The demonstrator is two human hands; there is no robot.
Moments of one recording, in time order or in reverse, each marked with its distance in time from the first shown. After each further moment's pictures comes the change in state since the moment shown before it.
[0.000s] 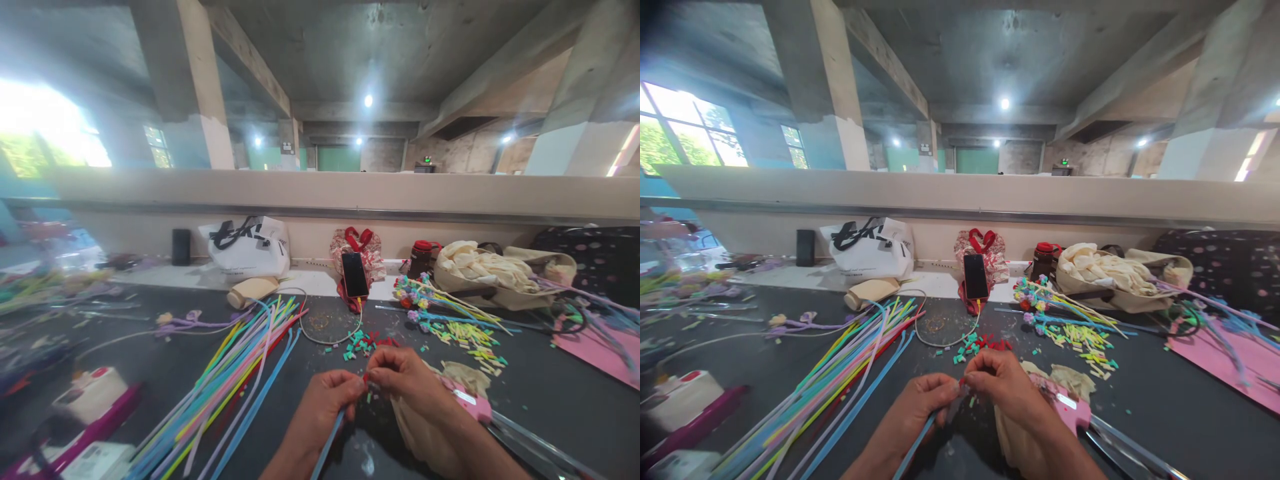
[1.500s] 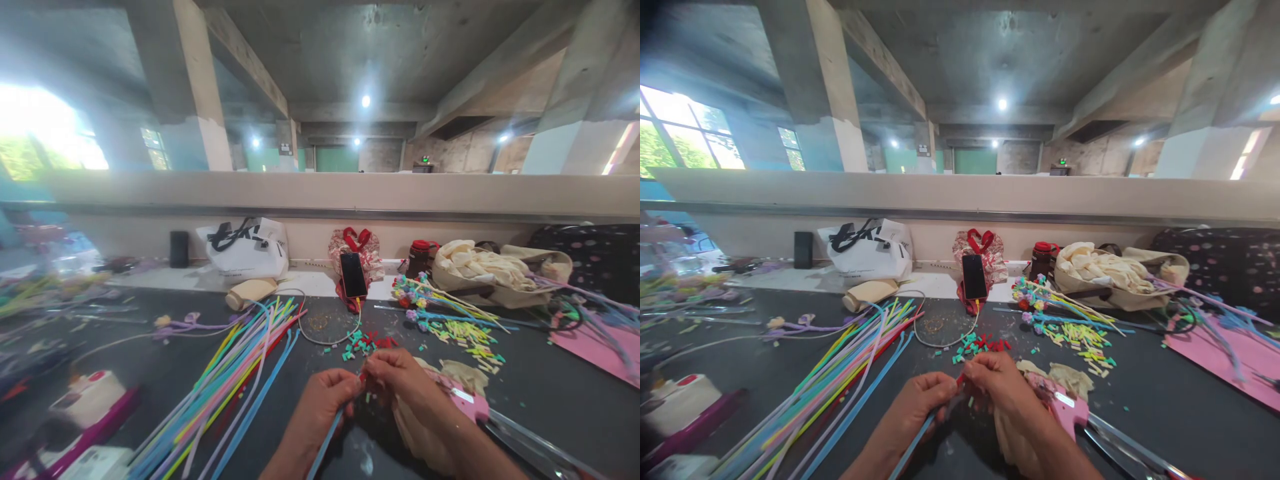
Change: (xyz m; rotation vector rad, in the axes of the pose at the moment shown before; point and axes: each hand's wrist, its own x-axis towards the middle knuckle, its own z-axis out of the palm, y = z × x) left_hand -0.002 0.005 0.002 0.026 0.042 -0.027; right_hand 0.000 0.011 0.008 0.112 0.073 0.095
